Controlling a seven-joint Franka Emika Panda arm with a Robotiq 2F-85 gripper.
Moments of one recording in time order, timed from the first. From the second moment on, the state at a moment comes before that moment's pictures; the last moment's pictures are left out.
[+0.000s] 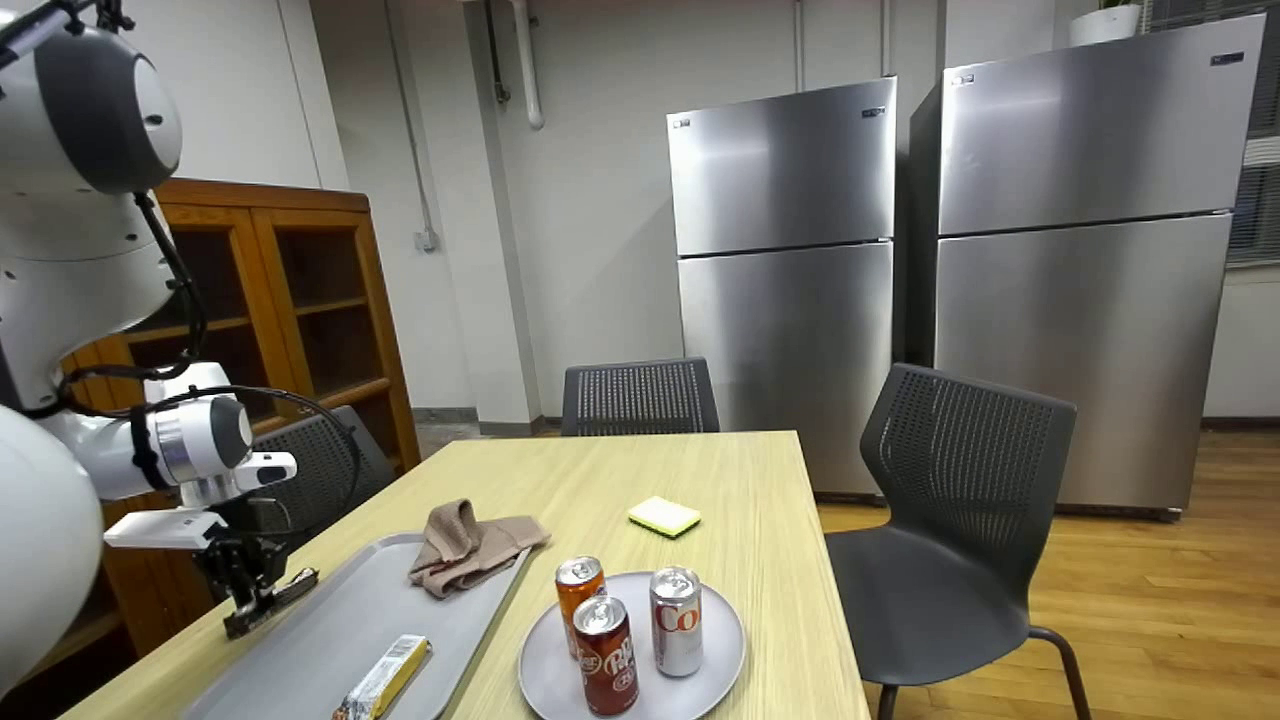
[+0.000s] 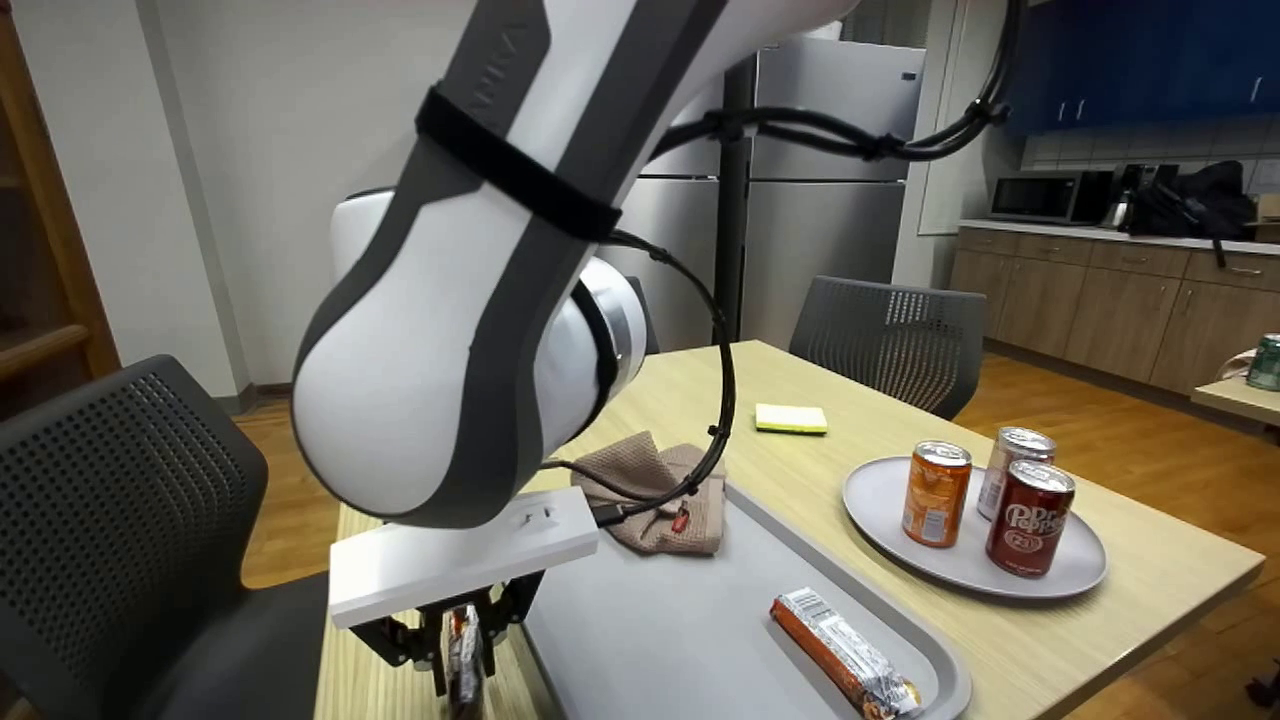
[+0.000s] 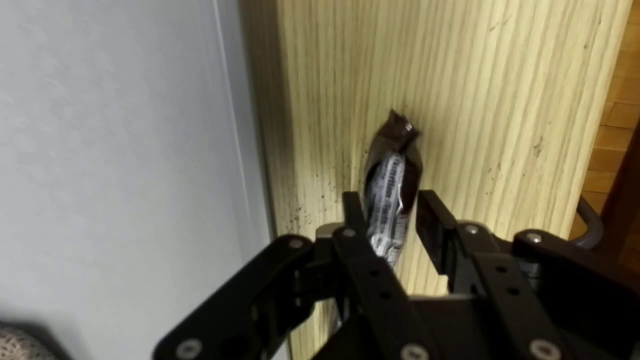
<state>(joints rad) 0.66 0.68 0.11 -1.96 -0.16 2.64 0.68</state>
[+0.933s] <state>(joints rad) 0.65 0.59 0.09 -1.97 -0.14 2.53 0.68</state>
